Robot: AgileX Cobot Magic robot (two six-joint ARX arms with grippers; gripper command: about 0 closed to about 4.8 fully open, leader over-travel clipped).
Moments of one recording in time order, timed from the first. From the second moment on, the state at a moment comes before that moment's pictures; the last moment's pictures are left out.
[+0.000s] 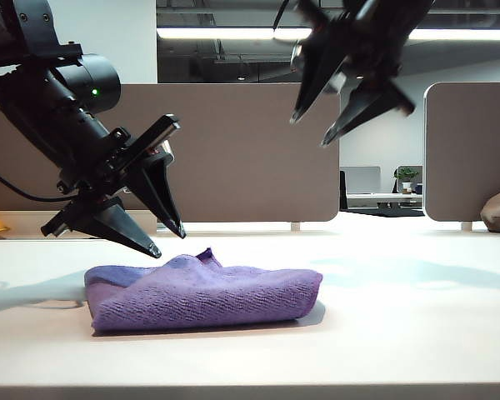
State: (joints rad) left arm -0.34 1.71 1.09 -0.49 0.60 -0.24; right arm 0.37 1.85 1.79 -1.21 -0.57 0.02
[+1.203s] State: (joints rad) left arm -0.34 1.72 1.09 -0.49 0.52 -0.24; right arm 0.37 1.58 1.10 -0.46 -0.74 0.22
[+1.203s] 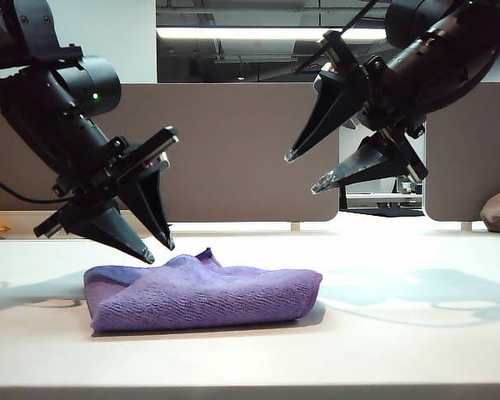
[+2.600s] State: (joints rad) left arm -0.34 1.81 1.11 -0.41 0.56 -0.27; right arm 0.37 1.58 1.10 -0.50 -0.76 0.24
